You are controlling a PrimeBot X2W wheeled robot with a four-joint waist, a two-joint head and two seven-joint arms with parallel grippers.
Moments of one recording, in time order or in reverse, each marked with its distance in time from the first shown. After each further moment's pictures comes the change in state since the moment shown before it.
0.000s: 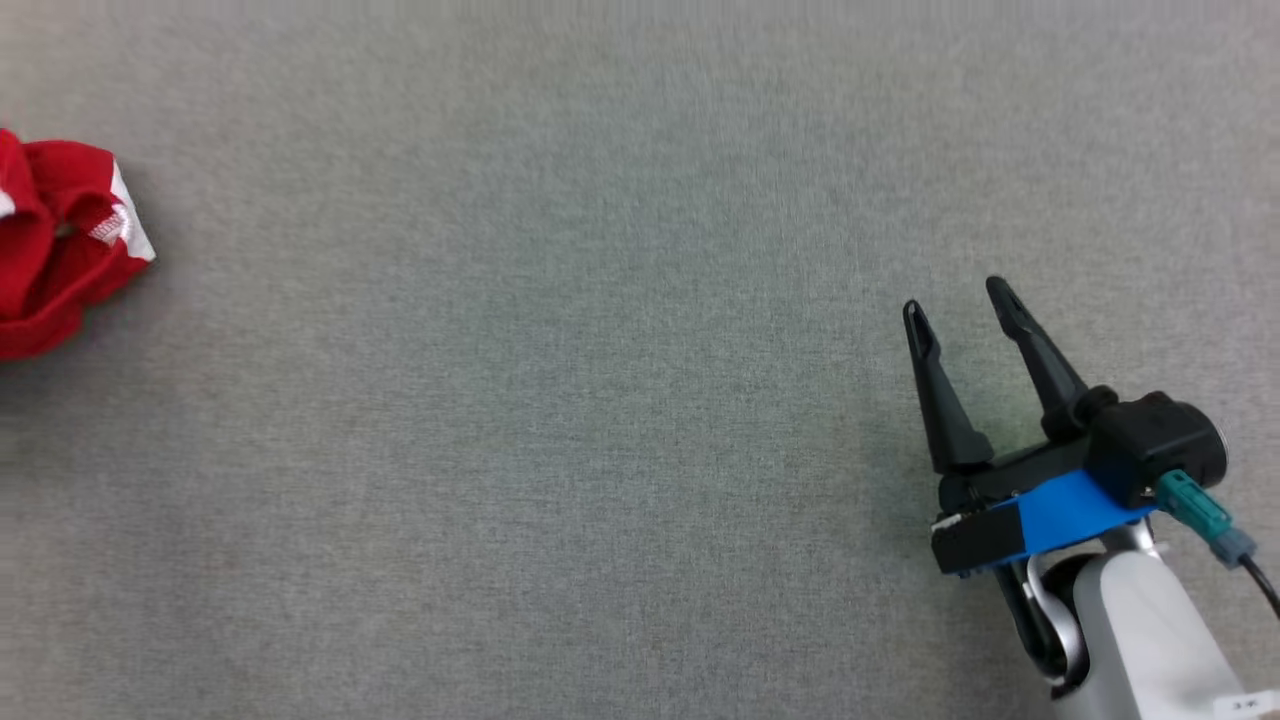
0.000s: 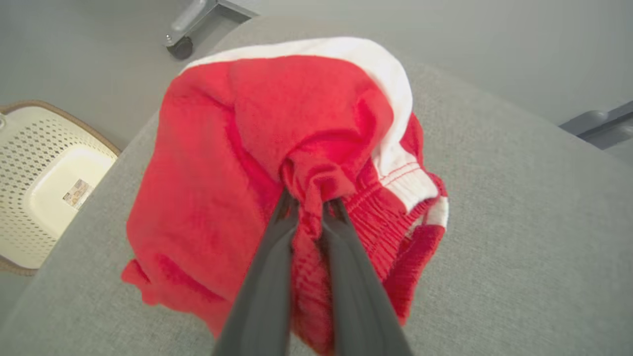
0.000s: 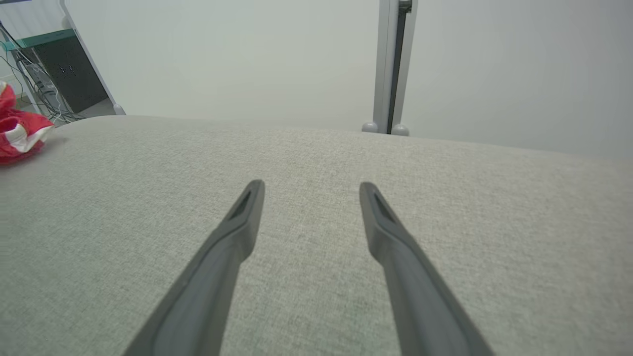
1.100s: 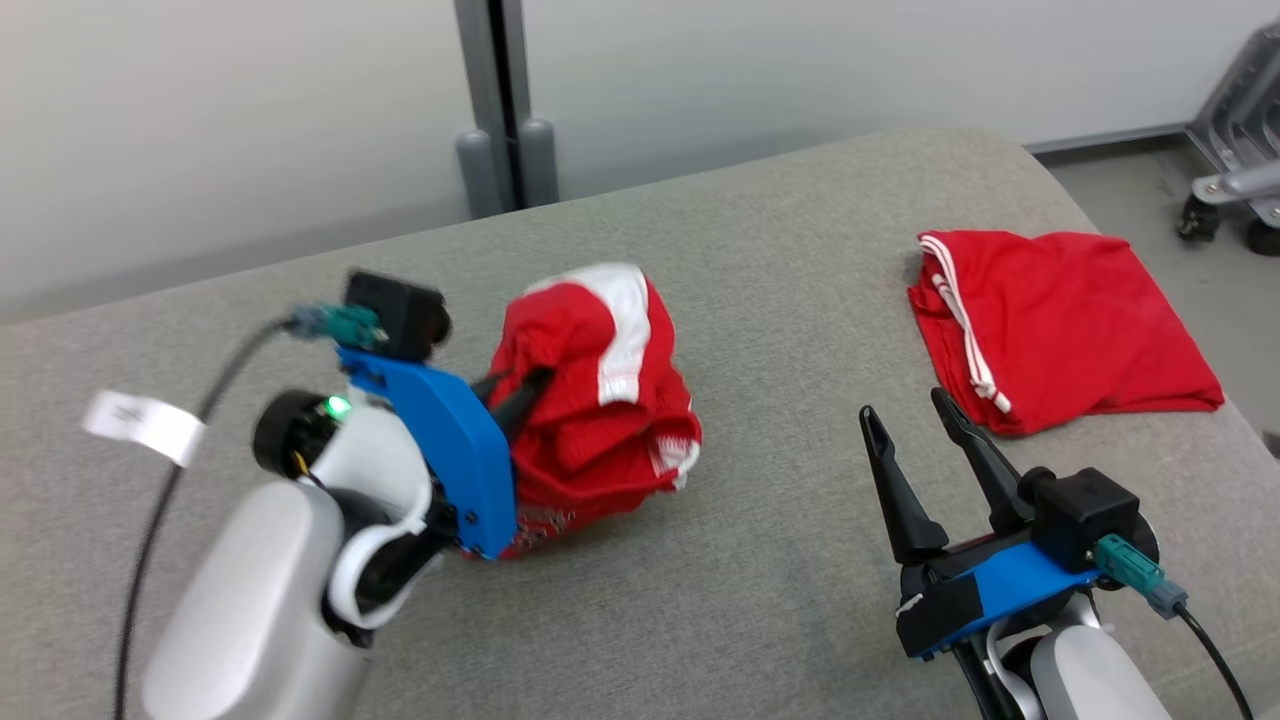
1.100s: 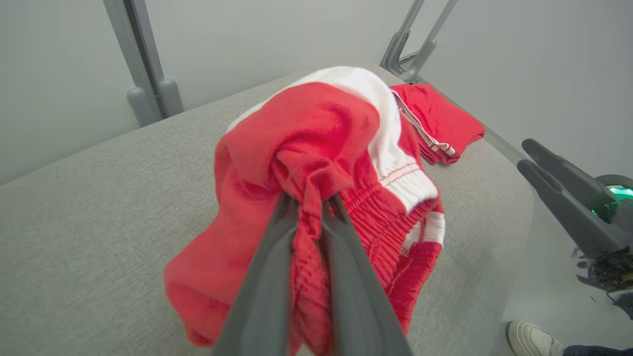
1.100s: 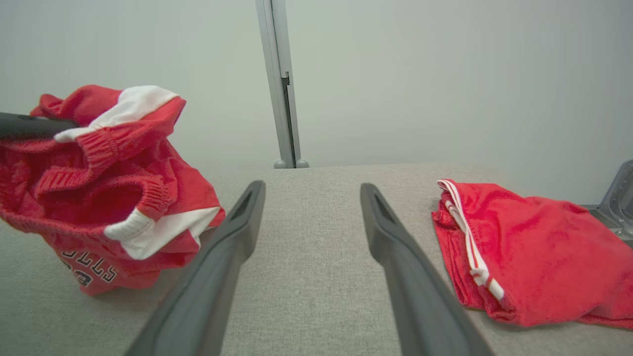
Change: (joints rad) left arm 0.138 -0.255 -0.554 -0.331 -0.052 -0.146 -0.014; right arm 0.101 0.032 0.044 0.104 0.063 0.000 0.000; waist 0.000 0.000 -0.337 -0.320
